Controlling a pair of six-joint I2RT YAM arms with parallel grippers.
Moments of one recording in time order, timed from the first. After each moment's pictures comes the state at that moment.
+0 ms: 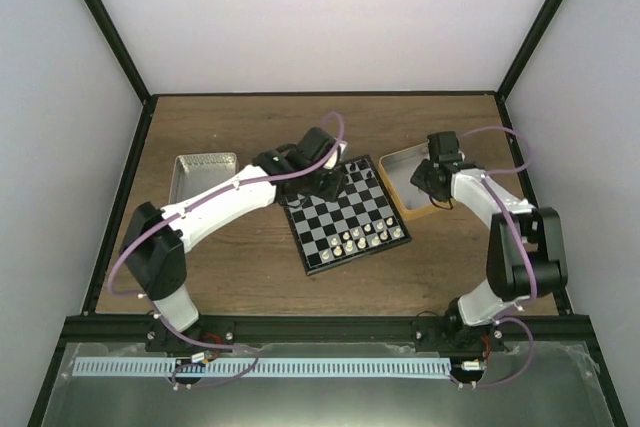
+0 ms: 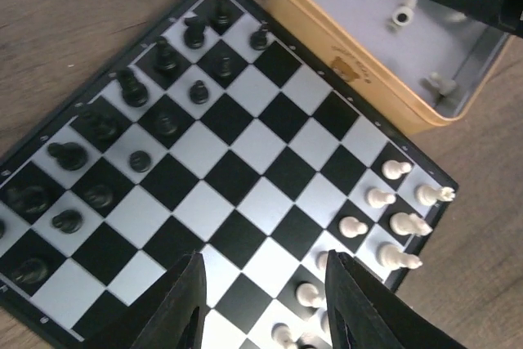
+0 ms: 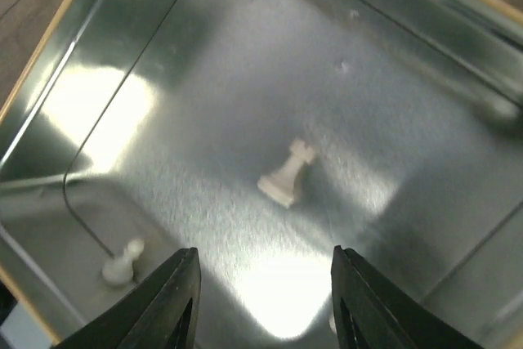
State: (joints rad) left arm -0.83 1.73 1.47 -0.67 0.02 -0.34; right arm 0.13 1.52 0.94 -0.44 0.07 0.69
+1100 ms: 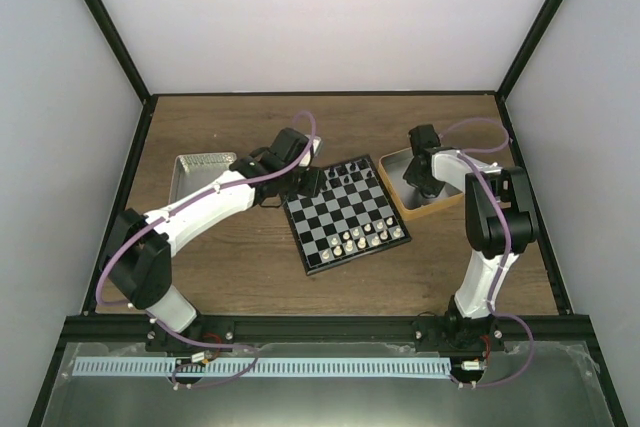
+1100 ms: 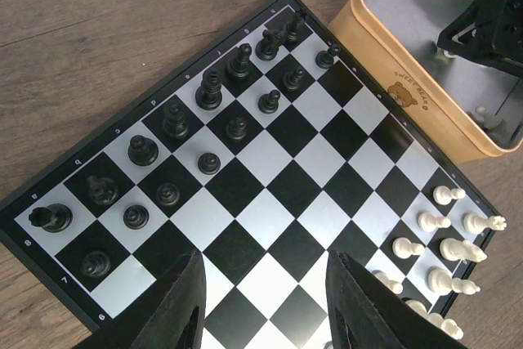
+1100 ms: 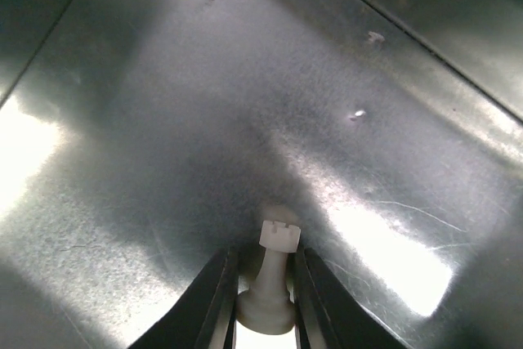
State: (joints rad) left arm -0.70 1.60 1.24 -0.49 0.05 -0.35; right arm 0.17 1.86 1.16 -0.52 0.23 0.69
